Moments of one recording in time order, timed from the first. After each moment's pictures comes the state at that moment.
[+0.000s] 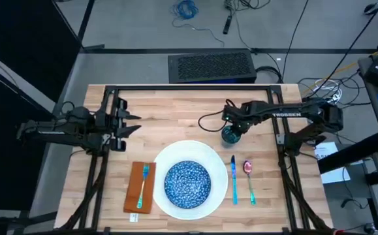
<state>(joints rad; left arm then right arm) 0.02 0.54 0.48 0.43 0.10 0.20 -0.27 1.46 0.96 -0.92 0.00 0.70</state>
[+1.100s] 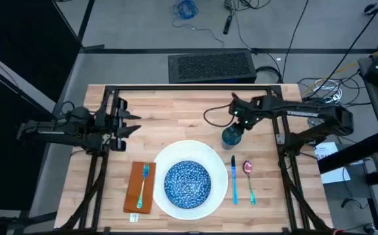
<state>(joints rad) 0.02 0.54 0.48 0.44 0.09 0.20 -0.25 1.27 1.15 -1.12 -0.03 0.62</state>
